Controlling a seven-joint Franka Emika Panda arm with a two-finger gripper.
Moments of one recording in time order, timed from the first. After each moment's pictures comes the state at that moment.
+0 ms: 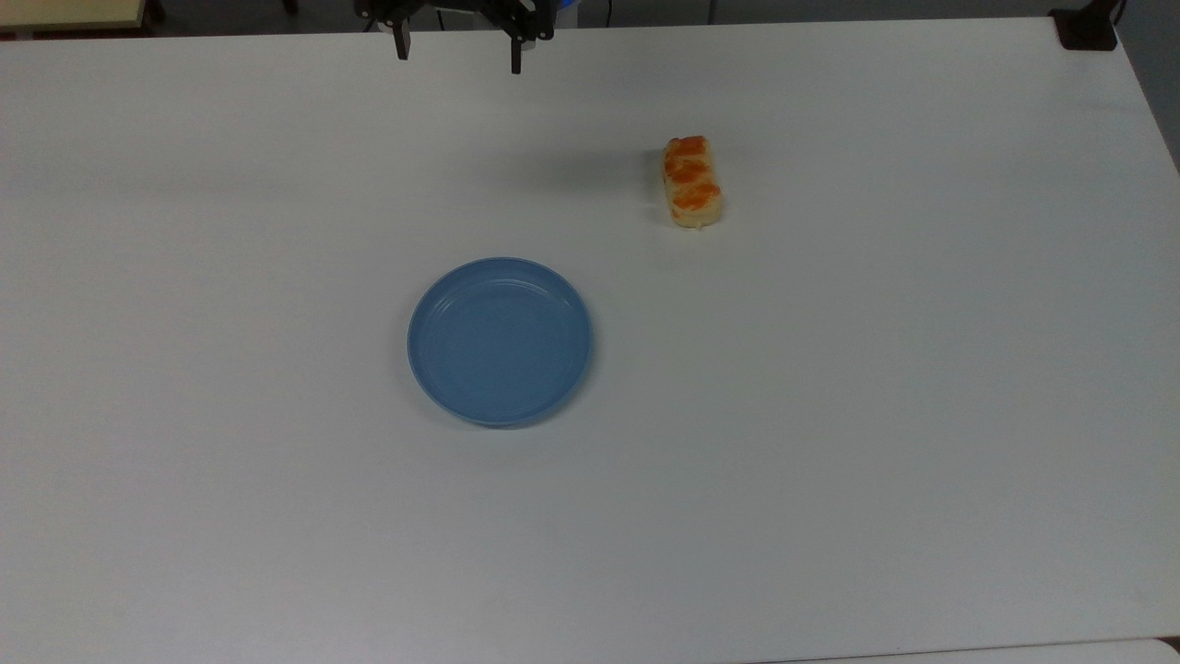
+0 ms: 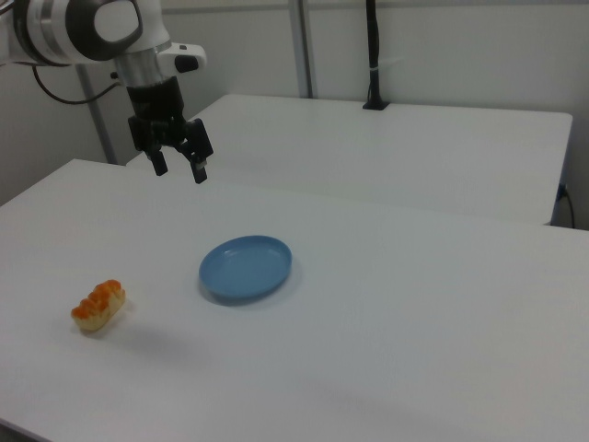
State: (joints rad) arm 0.07 0.01 -0.03 -1.62 -0.07 1.64 0.11
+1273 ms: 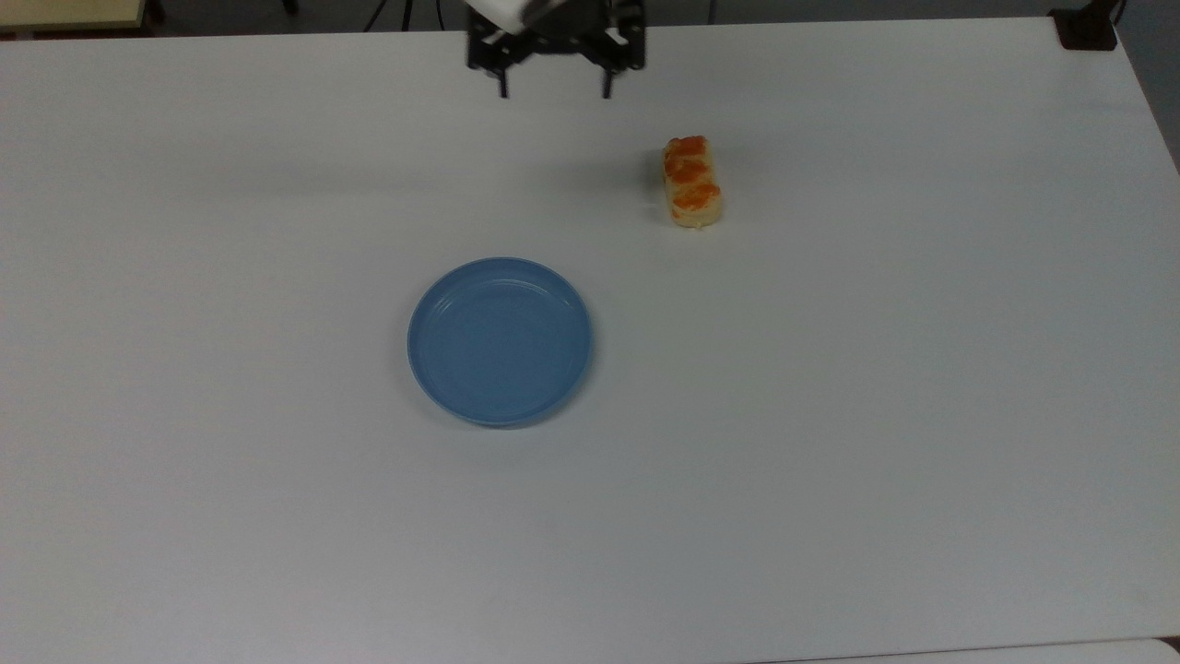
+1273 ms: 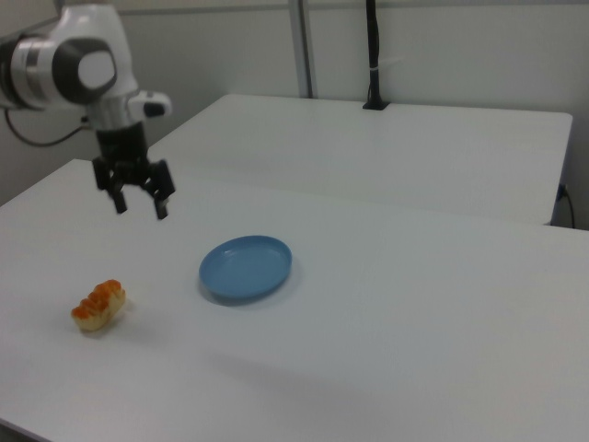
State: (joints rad) arm 0.21 0.02 -0.02 -1.79 -0.04 1.72 0.12
